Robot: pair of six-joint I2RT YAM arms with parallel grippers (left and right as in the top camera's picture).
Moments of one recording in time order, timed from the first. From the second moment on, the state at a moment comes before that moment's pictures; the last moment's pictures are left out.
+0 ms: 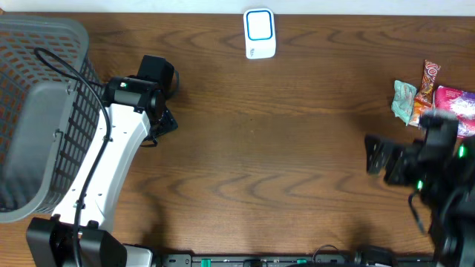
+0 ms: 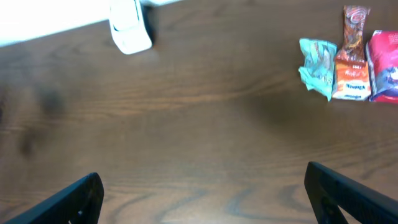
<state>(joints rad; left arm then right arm) -0.19 1.56 1.38 -1.31 -0.37 -0.72 -0.19 0.79 1.17 -1.07 -0.27 0.08</state>
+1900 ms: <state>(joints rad) -0.19 1.56 1.38 -1.31 -0.37 -0.72 -0.07 0.43 0.99 -1.23 -0.28 0.11</state>
